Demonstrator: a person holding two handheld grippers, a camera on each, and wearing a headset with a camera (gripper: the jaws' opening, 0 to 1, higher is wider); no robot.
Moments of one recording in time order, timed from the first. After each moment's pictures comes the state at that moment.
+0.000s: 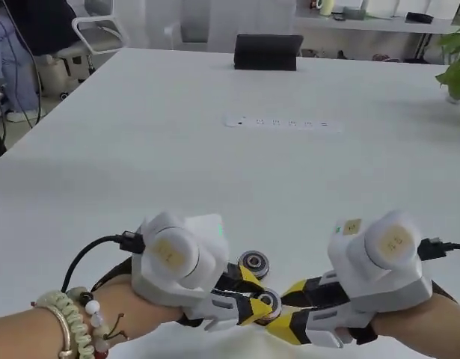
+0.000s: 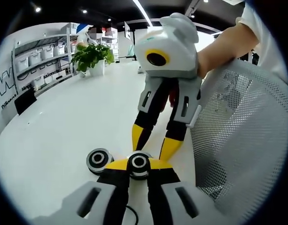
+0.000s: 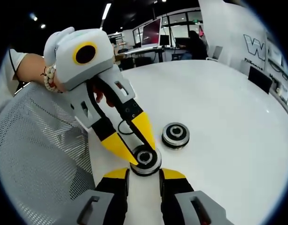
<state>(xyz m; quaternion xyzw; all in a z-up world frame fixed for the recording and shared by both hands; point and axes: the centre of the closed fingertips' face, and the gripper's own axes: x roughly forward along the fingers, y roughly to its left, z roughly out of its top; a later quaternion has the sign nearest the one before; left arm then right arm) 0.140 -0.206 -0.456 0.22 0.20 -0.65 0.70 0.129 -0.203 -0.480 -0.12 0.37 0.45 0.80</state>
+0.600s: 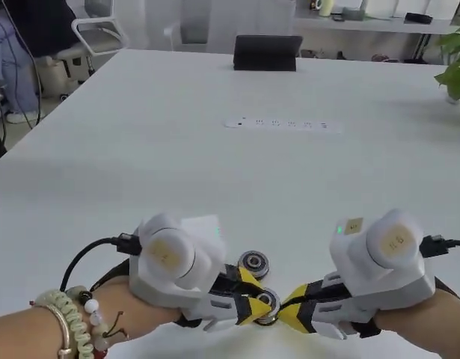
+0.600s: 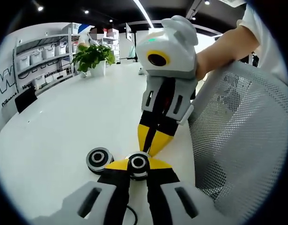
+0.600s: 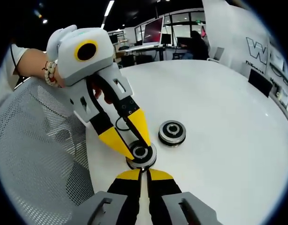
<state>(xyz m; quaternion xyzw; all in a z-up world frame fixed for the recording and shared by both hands) 0.140 -0.205 -0.457 0.21 0.20 -0.64 0.71 0.130 -0.212 -0.482 -0.14 0.37 0.45 0.80</state>
